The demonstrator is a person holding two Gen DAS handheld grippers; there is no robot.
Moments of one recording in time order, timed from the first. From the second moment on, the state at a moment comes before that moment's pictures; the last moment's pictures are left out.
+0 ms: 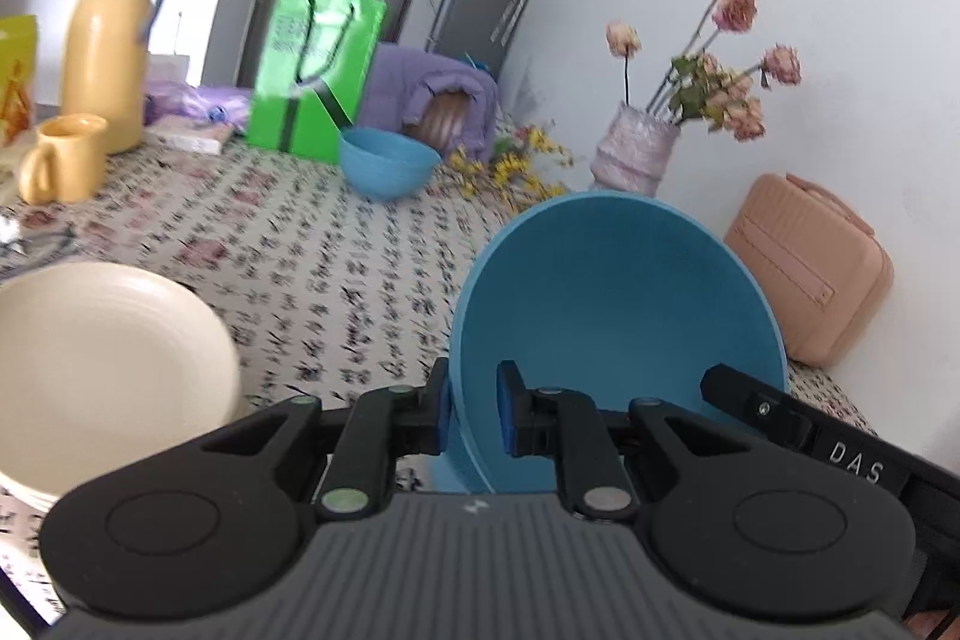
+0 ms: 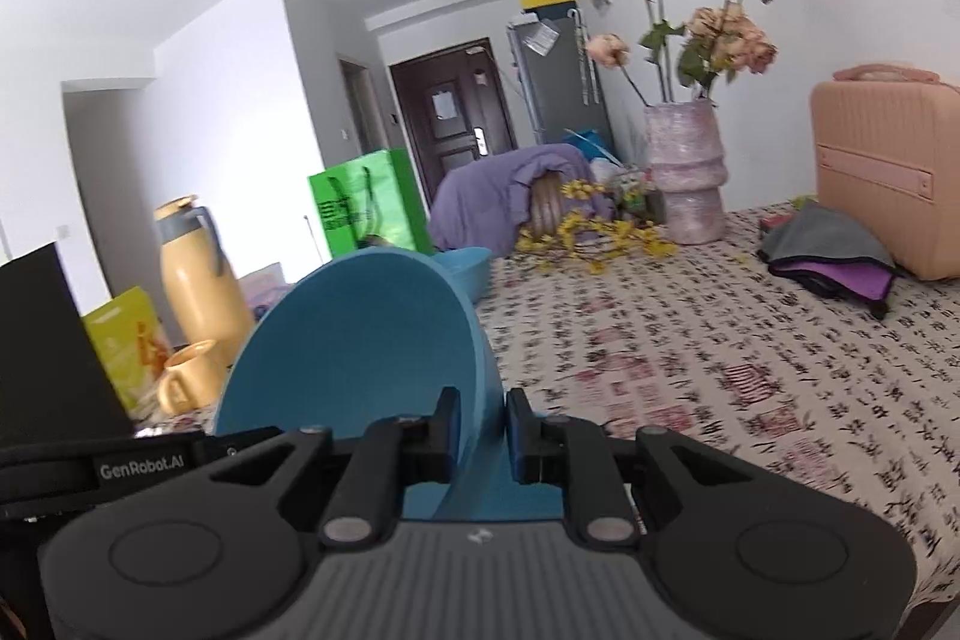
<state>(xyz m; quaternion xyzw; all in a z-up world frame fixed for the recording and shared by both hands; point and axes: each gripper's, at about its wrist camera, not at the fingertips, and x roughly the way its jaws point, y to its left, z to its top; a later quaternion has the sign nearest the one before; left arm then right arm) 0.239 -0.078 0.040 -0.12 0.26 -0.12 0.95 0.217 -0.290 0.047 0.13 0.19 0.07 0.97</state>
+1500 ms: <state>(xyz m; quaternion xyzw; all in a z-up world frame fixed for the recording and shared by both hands) 0.147 -0.019 0.046 0.00 0.17 -0.05 0.98 0.169 -0.237 0.058 0.08 0.11 0.15 0.98</state>
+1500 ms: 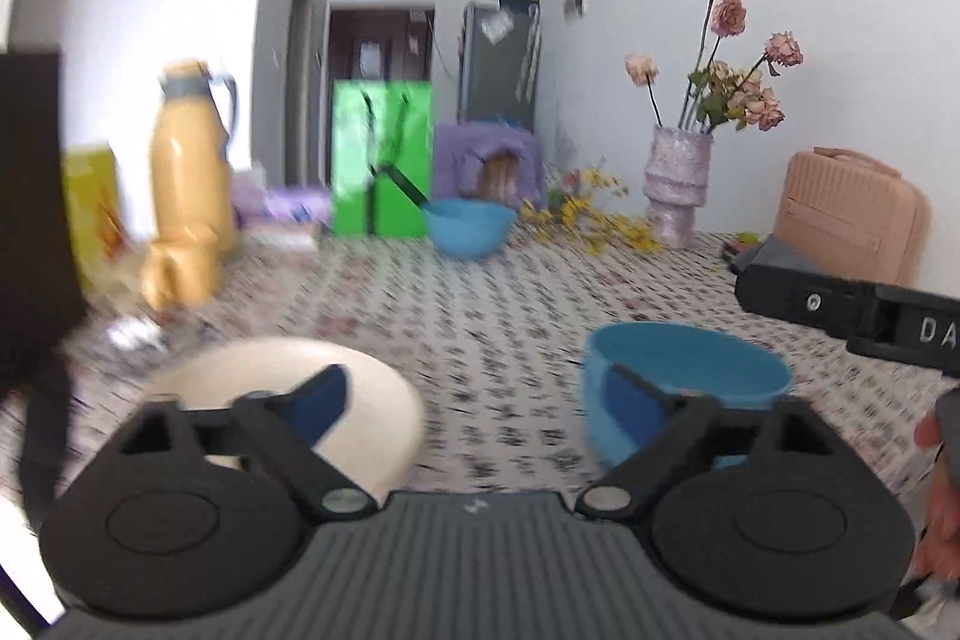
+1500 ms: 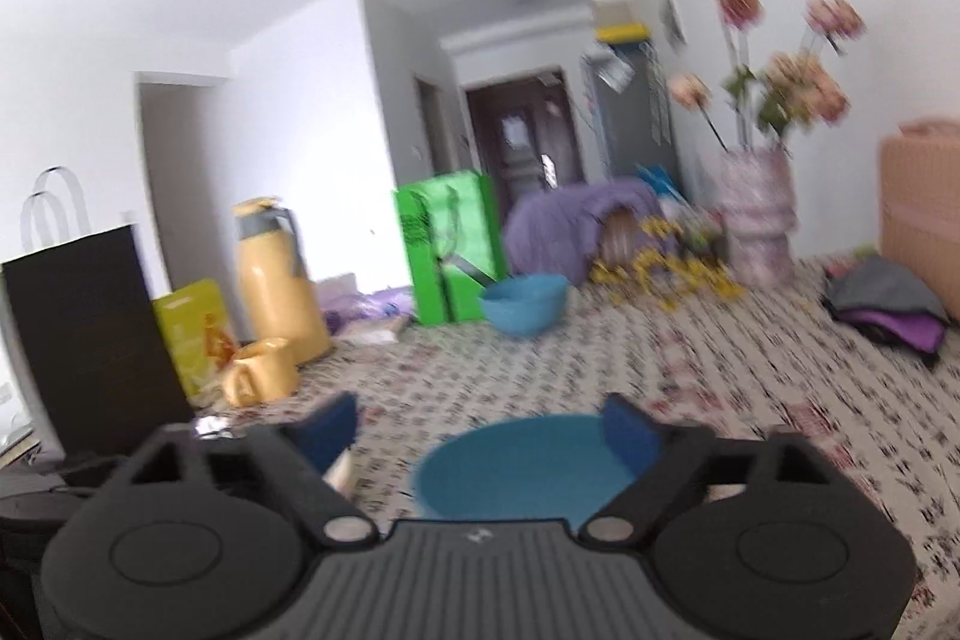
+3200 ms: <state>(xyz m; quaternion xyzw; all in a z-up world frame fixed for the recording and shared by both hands) 0.416 0.049 0.162 -0.08 0.27 -0.14 0.95 0.452 -0.305 0.206 0.17 0.29 0.23 0.91</state>
